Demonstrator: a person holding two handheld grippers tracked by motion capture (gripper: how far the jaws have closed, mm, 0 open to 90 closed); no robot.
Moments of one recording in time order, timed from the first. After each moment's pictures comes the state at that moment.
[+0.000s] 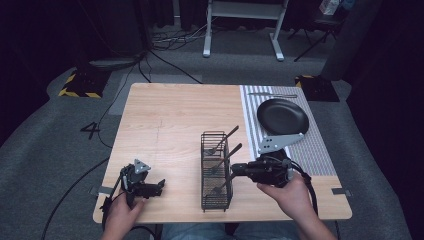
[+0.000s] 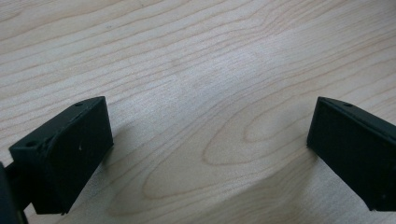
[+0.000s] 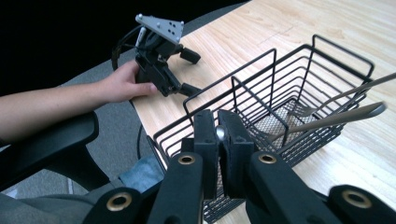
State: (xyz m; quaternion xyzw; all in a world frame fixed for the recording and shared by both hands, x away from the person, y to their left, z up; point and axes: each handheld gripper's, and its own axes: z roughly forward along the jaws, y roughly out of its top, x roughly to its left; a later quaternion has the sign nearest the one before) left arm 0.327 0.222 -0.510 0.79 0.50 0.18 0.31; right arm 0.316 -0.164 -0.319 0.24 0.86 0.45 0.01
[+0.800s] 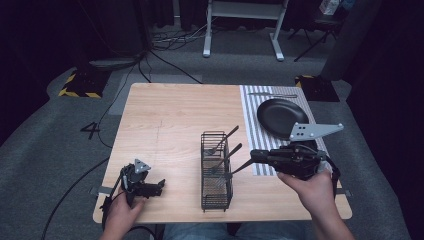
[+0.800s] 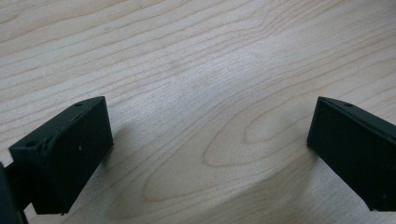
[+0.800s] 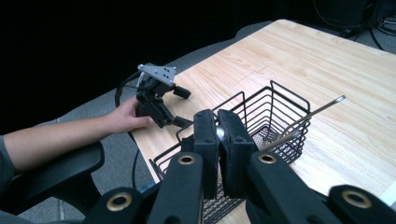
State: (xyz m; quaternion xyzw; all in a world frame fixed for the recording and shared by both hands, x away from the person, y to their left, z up) left arm 0.328 0.222 -0.510 0.79 0.50 0.17 0.31; right arm 0.311 -0.204 -0.275 0.26 0.82 0.51 0.04
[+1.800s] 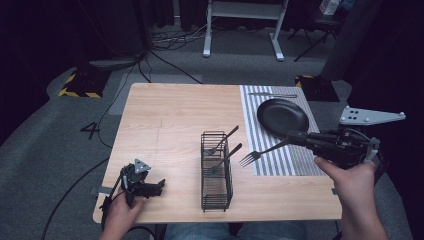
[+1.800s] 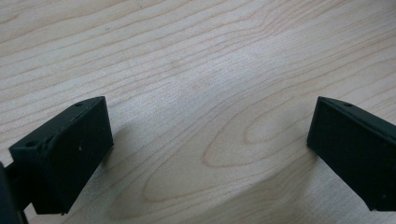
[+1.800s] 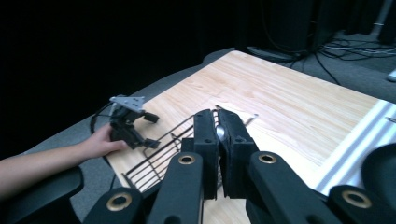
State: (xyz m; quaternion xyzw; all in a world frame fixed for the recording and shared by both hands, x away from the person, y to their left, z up) left arm 0.328 0.222 -0.510 0.79 0.50 0.18 0.31; right arm 0.311 -0.268 -0.231 0.30 0.79 0.53 0.10
